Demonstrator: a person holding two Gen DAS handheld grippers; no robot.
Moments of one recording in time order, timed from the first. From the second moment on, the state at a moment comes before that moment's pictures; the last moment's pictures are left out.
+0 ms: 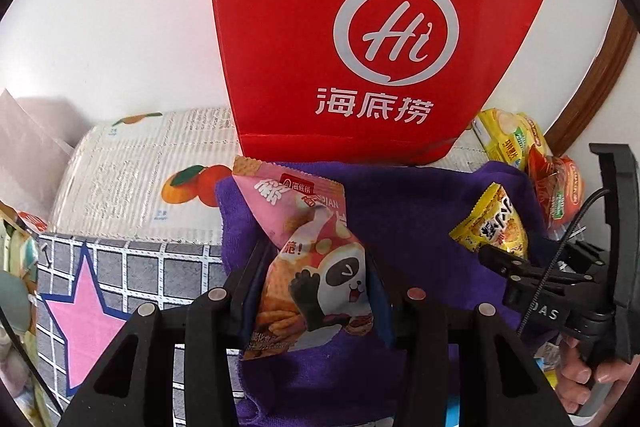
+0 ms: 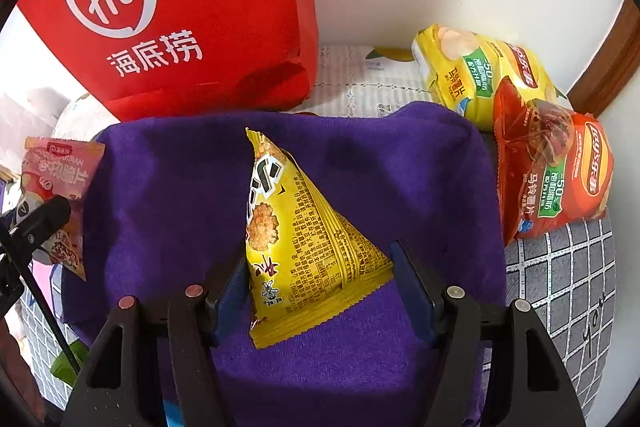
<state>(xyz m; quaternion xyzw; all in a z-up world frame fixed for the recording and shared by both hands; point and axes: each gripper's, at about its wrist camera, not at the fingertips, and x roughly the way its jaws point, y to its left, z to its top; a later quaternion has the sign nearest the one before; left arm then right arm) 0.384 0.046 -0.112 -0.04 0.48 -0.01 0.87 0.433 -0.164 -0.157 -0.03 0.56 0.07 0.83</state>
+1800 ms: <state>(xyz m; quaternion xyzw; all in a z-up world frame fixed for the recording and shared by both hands) 0.389 0.014 -0.135 0.00 0.54 -0.02 0.84 0.391 -0.189 -0.069 0.01 0.45 0.10 0.89</state>
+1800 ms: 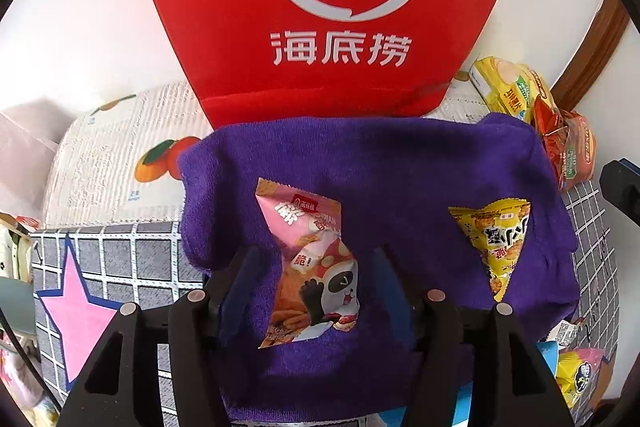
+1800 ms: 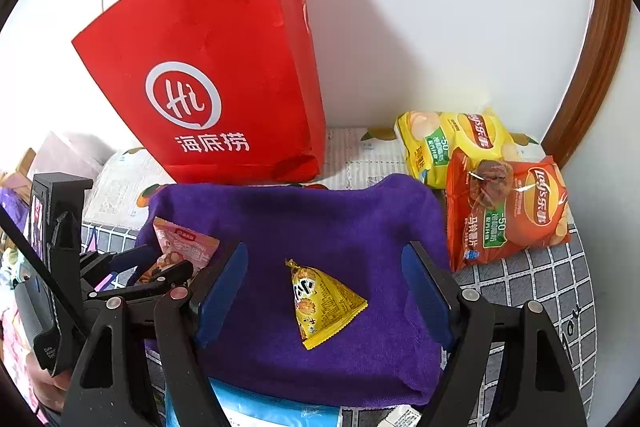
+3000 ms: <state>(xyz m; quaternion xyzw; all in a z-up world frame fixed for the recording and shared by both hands) 0.219 0.035 -0.028 -0.01 0.45 -0.01 0.89 0.221 -0.234 -0.001 -0.02 0.42 0.04 0.90</state>
